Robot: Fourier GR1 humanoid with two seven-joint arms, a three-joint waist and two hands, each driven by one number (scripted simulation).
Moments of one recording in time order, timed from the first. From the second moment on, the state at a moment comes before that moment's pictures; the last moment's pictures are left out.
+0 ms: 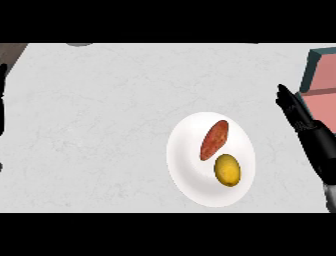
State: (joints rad) left arm -0.29 0.60 -0.09 -1.43 0.38 0.45 -0.08; right arm -0.12 -0.56 0.28 -1.71 -0.19 -0.15 0.02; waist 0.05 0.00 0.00
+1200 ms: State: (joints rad) left arm -0.27 0.58 -0.35 -1.51 0.22 0.13 -0.13; right arm -0.27 -0.94 0.34 -2.05 0.13 0.06 0.60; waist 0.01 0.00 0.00
